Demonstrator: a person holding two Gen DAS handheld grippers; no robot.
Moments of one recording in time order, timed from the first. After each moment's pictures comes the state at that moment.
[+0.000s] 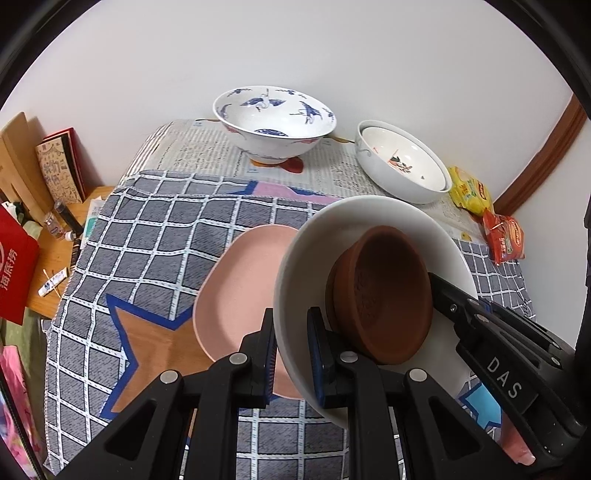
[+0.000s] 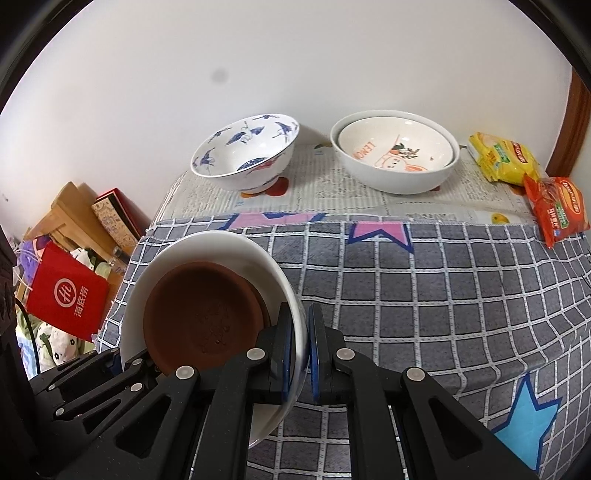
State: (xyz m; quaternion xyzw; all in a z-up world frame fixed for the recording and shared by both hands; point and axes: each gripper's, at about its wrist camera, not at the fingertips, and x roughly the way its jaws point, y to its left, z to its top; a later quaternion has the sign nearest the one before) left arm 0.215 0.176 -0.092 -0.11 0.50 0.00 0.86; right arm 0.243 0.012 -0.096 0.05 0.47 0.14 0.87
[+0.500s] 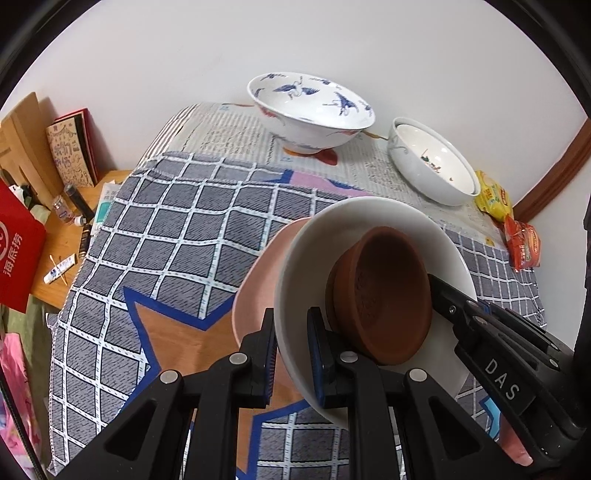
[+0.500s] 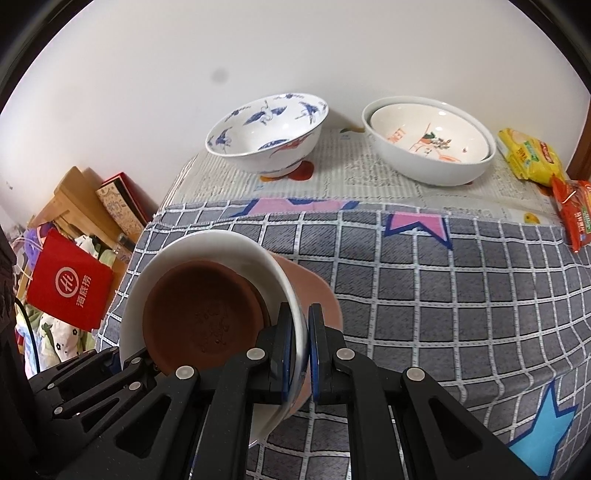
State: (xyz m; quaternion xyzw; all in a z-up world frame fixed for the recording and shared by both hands) left arm 0.221 0.207 -0.114 -0.12 0.51 0.03 0.85; right arm 0.255 0.045 -0.118 0.04 0.49 0.16 0.85
